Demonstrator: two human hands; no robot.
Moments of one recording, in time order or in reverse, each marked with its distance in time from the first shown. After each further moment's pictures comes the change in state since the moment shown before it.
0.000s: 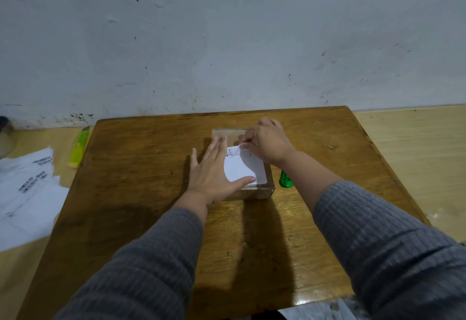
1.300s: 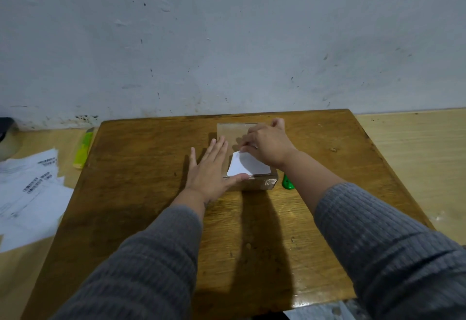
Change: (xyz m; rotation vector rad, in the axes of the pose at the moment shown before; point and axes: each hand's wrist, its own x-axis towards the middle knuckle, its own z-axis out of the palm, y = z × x) left_hand 0.007 -0.019 0.003 0.112 -0.051 0.061; right_hand -0.005 -0.011 -0.008 -0.126 0.003 -0.081
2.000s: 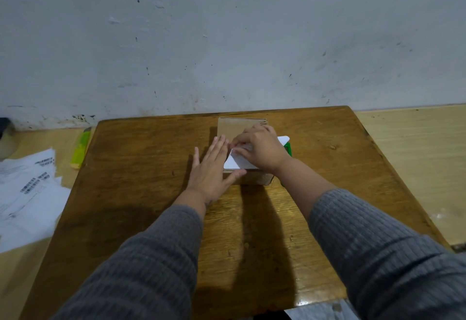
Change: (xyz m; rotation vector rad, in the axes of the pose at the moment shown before) left_hand 0.004 0.001 0.009 -0.074 0.038 0.048; right_hand 0.001 -0.003 0.023 0.221 0.091 0.011
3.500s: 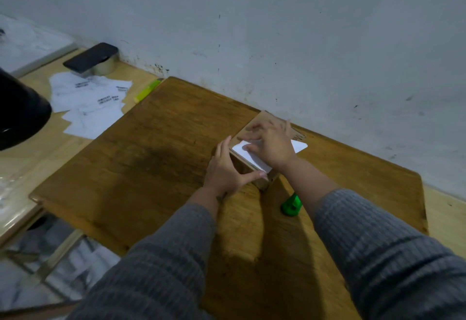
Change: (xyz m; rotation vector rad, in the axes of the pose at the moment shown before) left_hand -0.010 0.067 0.024 -0.664 0.378 -0.662; right_hand 0.042 0.022 0.008 0.007 -0.225 -0.320
